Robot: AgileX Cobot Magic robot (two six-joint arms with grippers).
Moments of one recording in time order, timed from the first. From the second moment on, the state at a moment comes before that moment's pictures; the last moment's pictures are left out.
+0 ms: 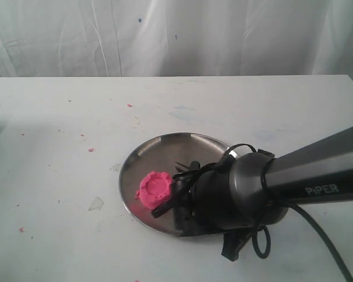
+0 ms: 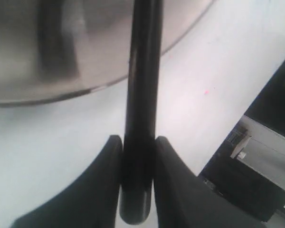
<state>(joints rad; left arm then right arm) 0.09 0.00 0.02 0.08 0.37 -0.02 0.96 1.91 -0.97 -0.91 1.11 0.59</state>
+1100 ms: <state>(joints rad) 0.09 0.00 0.02 0.08 0.37 -0.02 0.34 1.72 -0.84 0.56 0.84 -0.47</state>
